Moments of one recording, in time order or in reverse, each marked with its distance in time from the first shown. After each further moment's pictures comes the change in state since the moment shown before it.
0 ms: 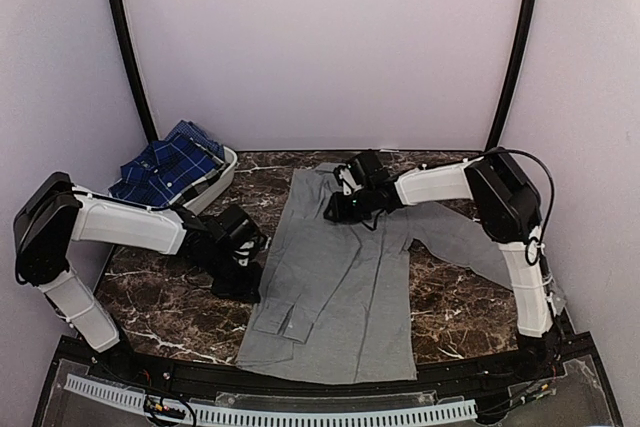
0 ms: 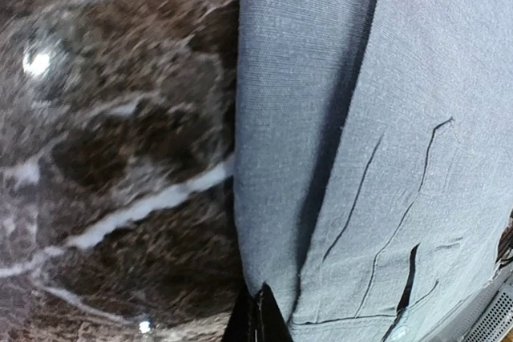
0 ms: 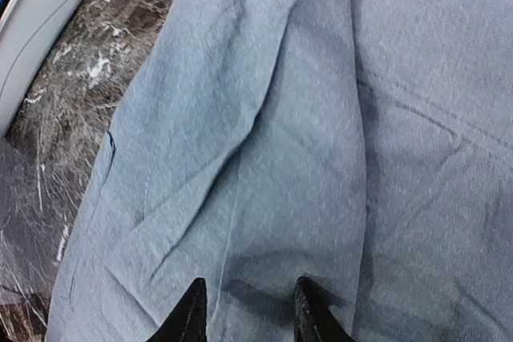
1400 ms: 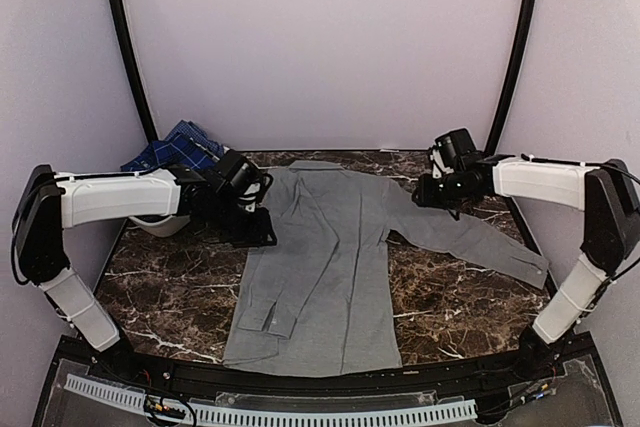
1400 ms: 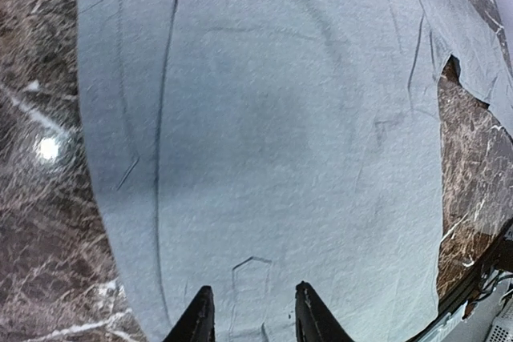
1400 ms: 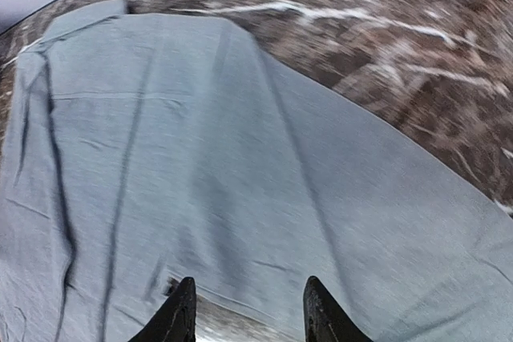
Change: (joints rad) left arm 0.069 -0.035 0.269 -0.089 -0.121 0.119; right arm -0.224 -0.569 -0.385 -0.204 0.212 -0.060
